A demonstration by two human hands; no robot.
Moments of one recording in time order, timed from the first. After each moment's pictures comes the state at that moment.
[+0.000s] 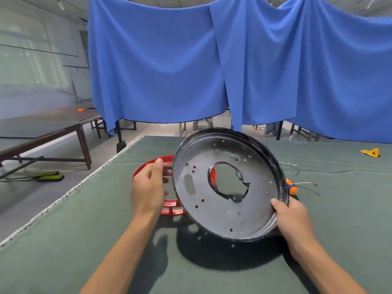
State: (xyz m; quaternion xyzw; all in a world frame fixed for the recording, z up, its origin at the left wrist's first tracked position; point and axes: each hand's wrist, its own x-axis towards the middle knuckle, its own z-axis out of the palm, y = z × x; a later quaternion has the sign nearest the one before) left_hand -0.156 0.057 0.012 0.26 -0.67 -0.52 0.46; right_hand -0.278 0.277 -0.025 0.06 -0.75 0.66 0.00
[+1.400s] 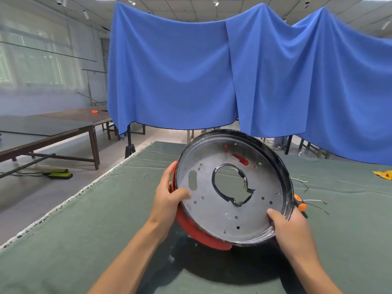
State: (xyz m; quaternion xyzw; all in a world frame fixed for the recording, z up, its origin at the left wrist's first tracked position) left_hand -0.148 0.065 0.004 0.11 -0.64 -0.67 0.36; right_hand -0.265 0.266 -0.014 0.12 -0.80 0.58 0.03
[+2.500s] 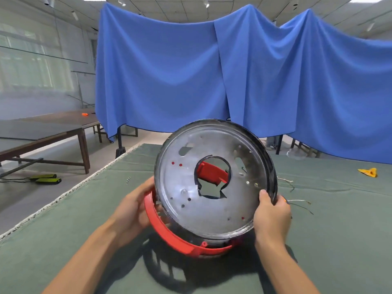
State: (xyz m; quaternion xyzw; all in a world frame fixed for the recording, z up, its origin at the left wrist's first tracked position) left_hand -0.144 0.034 -0.002 0.11 -0.54 -0.81 0.17; right_hand -0.283 0.239 0.000 -0.01 -0.68 0.72 0.11
